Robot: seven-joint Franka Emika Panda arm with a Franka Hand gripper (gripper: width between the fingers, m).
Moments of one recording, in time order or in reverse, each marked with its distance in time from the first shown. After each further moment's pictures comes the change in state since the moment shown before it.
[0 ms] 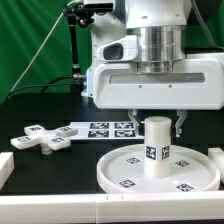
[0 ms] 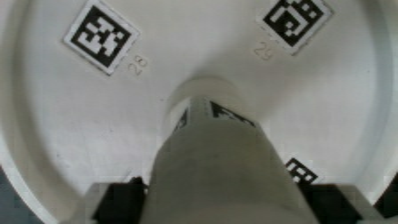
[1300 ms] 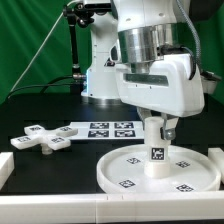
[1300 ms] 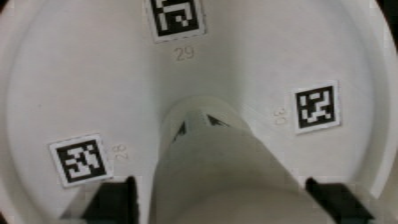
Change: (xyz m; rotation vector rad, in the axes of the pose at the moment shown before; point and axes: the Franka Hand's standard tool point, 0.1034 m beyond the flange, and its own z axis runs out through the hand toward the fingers) arm 0.000 0.000 0.000 0.081 -0.032 0.792
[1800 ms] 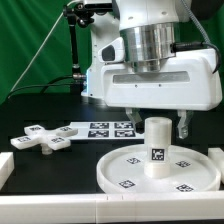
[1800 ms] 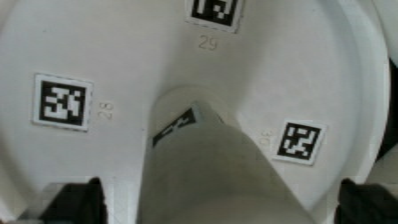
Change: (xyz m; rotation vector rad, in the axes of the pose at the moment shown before) arm 0.000 -0.004 -0.001 -0.001 0.008 -0.407
